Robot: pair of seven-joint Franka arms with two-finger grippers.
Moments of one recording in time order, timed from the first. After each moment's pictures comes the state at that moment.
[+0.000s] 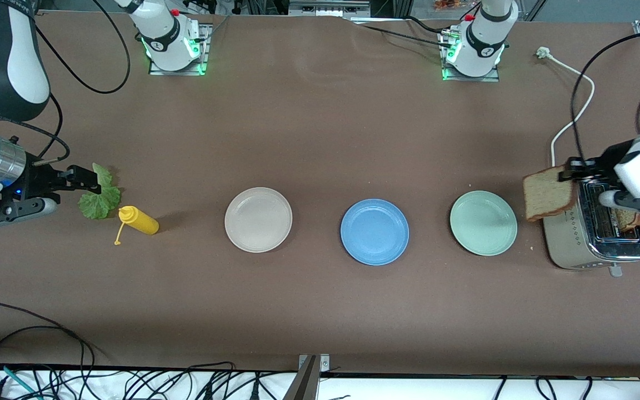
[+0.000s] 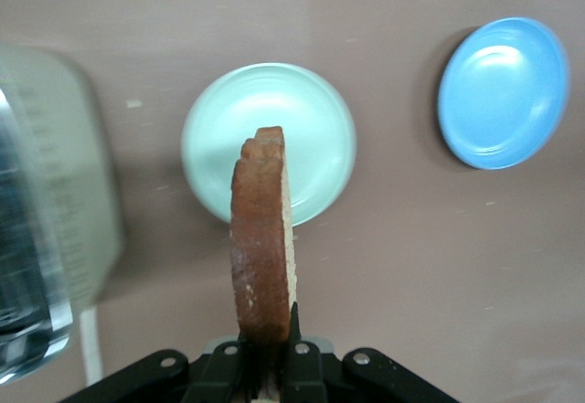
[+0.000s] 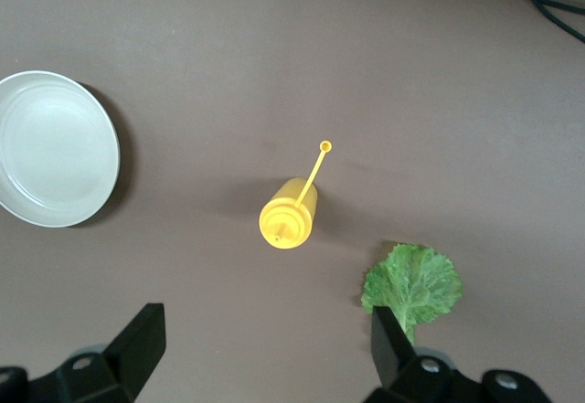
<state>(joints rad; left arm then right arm) 0.24 0.21 -0.14 -1.67 -0.17 1.67 0.24 -0.13 0.25 0.13 -1.61 0.03 1.83 -0.24</state>
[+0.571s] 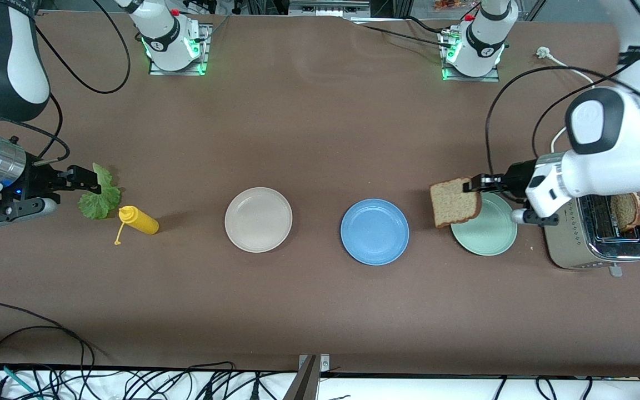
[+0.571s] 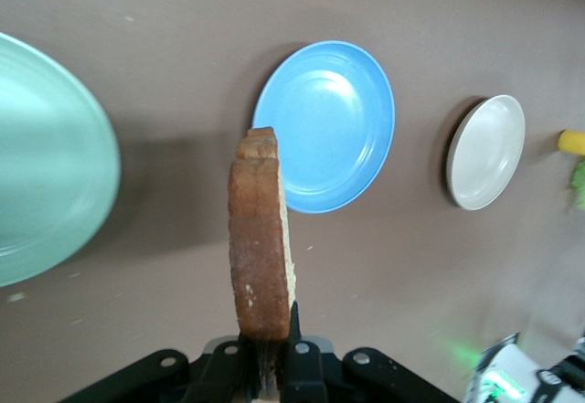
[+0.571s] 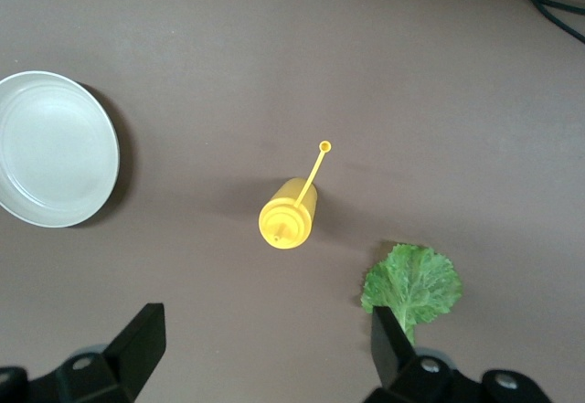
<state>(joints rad) 0.07 0.29 -0.14 -1.80 -0.56 1.87 0.10 -0.13 0.25 0.13 -1.61 0.03 1.83 -0.24</state>
